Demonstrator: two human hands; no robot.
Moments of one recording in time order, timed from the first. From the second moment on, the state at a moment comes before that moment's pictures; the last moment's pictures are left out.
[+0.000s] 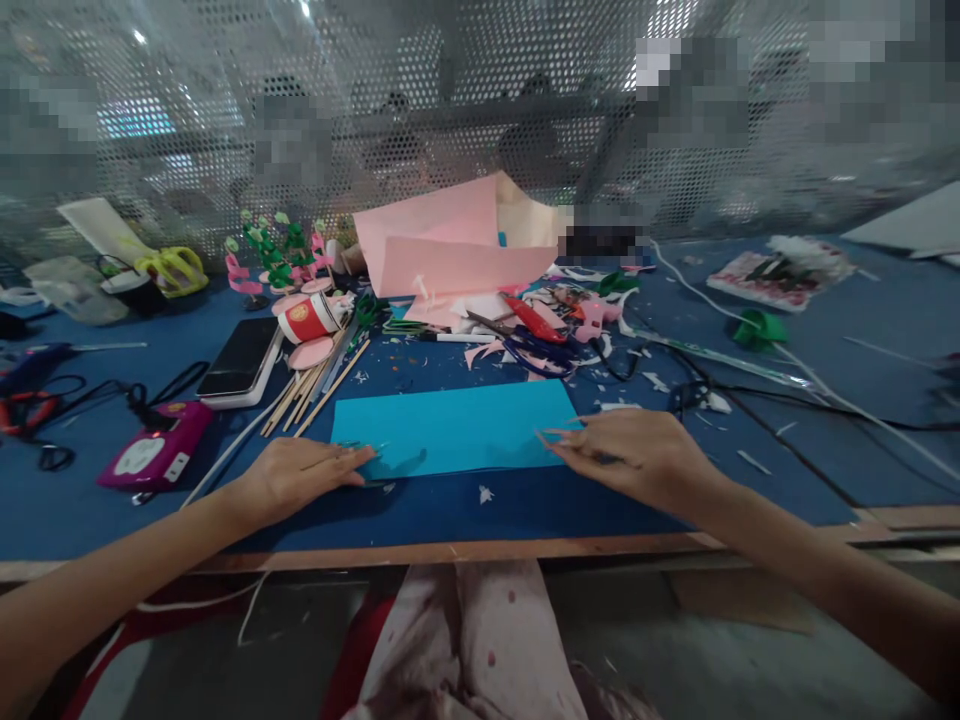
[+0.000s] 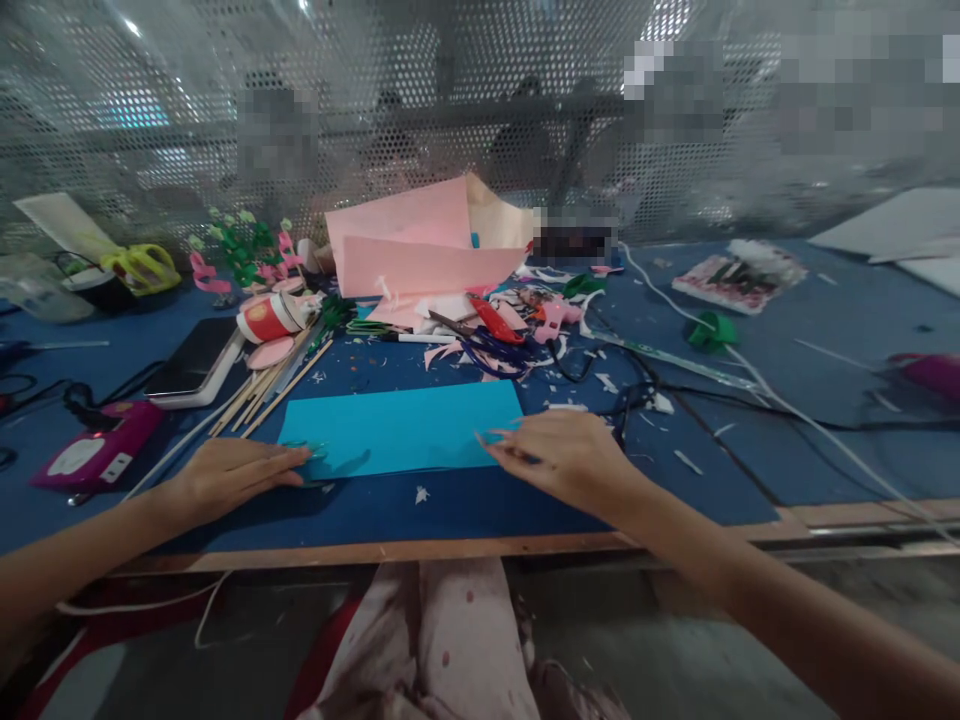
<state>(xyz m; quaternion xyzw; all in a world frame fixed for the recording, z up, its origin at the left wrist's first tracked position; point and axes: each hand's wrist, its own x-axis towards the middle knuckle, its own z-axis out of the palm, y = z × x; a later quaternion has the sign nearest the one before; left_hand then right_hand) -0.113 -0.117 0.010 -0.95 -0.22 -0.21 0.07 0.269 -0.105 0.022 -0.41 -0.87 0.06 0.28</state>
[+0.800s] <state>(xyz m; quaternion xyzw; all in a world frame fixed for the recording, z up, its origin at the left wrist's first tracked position) -0.048 -0.095 0.028 -0.98 -0.12 -0.16 0.08 0.195 -0.075 0.005 -0.24 -0.97 -0.02 0.10</state>
